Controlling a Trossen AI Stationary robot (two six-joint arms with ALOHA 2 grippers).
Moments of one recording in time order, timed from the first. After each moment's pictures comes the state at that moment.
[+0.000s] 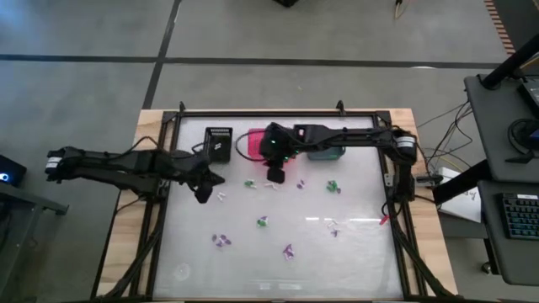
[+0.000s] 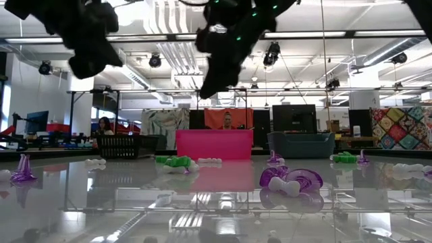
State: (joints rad) left arm -0.03 0.79 0.62 -0.47 -0.06 -0.60; right arm -0.19 1.91 1.59 -0.58 -0.11 -0.08
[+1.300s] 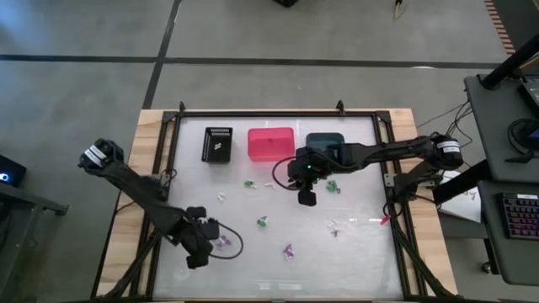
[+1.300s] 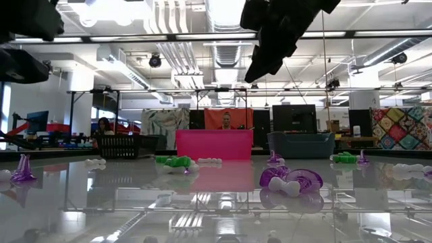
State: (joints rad) left arm -0.71 1.47 0.89 -0.76 -0.09 -0.87; right arm -0.03 1.55 1.16 -0.49 -0.10 0.00
